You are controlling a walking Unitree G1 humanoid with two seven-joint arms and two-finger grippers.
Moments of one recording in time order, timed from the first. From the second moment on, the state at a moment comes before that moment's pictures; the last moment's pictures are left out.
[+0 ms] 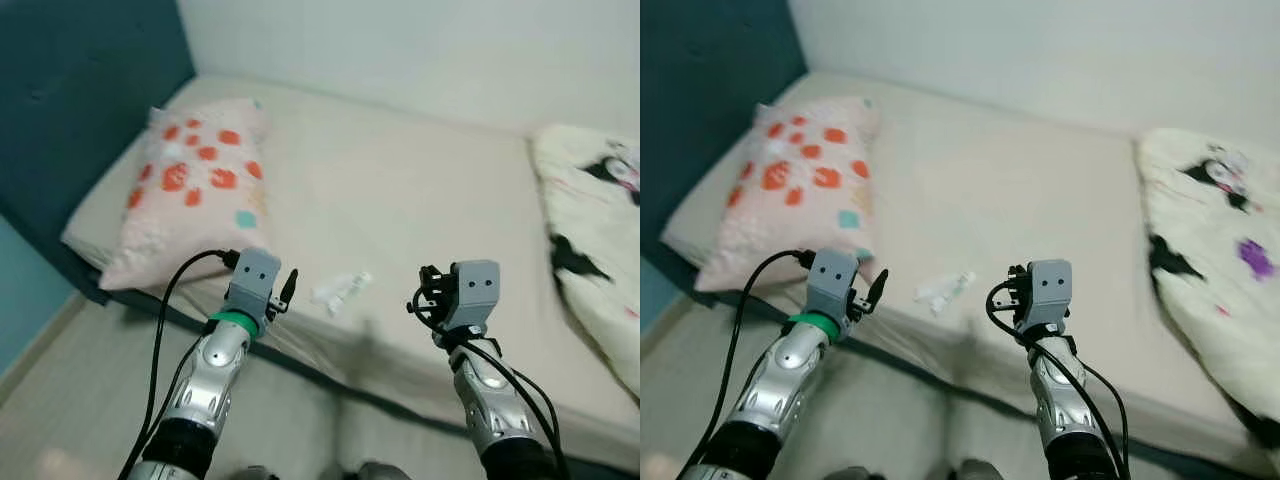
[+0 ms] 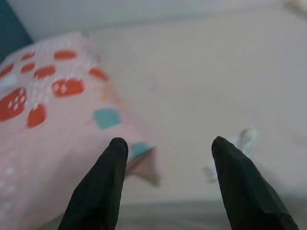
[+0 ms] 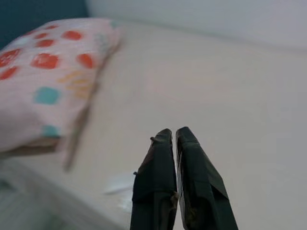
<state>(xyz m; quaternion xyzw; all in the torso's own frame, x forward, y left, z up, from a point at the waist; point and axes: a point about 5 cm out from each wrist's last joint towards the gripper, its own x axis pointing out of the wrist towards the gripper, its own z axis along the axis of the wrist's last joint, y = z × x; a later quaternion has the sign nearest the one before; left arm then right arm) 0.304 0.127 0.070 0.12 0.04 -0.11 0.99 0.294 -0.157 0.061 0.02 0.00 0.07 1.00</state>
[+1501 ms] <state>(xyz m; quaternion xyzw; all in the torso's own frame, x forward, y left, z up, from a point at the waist) 0.301 0.117 0.067 0.13 0.05 -0.16 0.98 0.293 -0.159 0.053 0.03 0.02 0.06 1.00</state>
